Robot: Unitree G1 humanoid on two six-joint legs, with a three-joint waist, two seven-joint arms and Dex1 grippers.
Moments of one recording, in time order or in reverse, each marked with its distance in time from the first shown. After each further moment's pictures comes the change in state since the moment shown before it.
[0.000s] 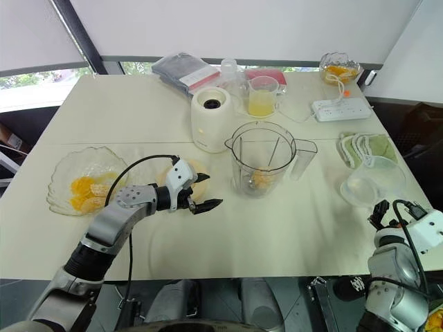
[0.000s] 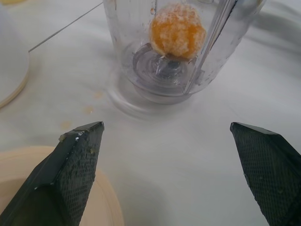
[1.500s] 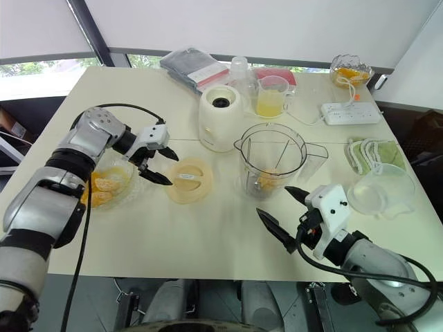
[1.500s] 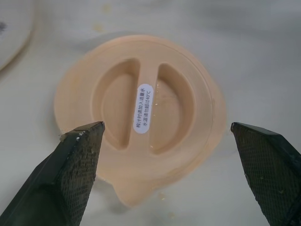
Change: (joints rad) left arm -0.802 0.147 -0.155 1.194 0.290 -0.625 -0.794; right arm 0.276 -0.486 0.441 -0.625 0.142 0.137 0.578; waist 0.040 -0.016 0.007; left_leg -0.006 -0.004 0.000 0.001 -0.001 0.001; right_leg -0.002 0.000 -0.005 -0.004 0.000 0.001
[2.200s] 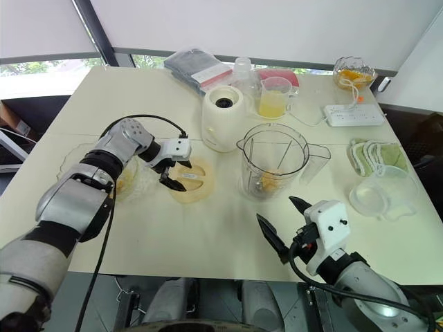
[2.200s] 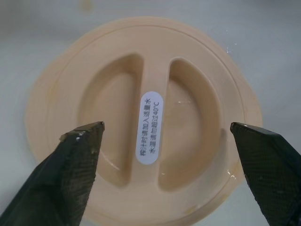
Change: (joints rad) left arm -0.044 -0.155 0.000 0.208 0.192 -0.078 0.161; right arm 0.157 0.046 0.094 -0.078 -0.055 -0.088 -0.174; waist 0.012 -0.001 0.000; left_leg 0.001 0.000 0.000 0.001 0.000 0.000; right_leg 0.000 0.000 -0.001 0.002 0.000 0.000
